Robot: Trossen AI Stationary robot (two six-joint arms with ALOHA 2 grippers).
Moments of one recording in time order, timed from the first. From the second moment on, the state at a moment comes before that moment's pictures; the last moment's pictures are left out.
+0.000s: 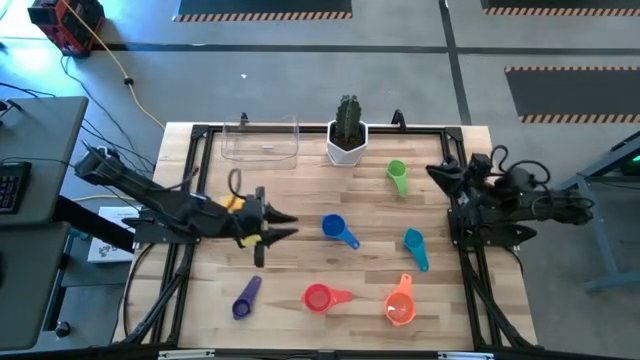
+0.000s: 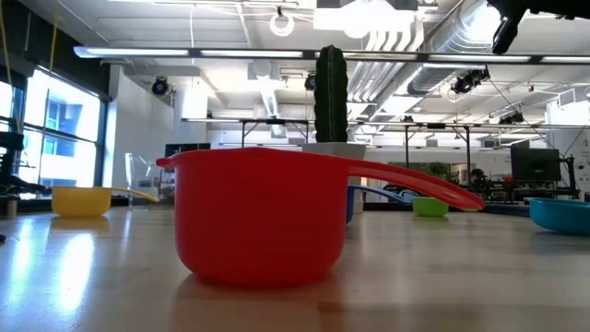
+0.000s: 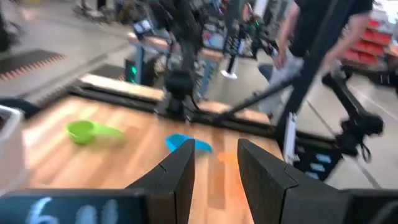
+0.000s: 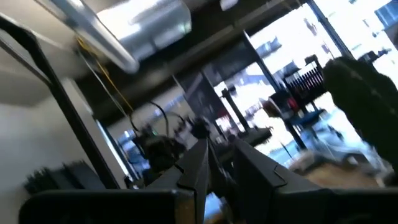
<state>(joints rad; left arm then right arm) -0.44 1.15 0.85 0.13 -0.49 -0.28 0.04 0.21 0.34 0.22 0.23 0.49</state>
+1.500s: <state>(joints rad) -0.43 1.57 0.86 0.13 -0.07 -0.42 0.24 0.74 0.56 0.02 0.33 0.83</state>
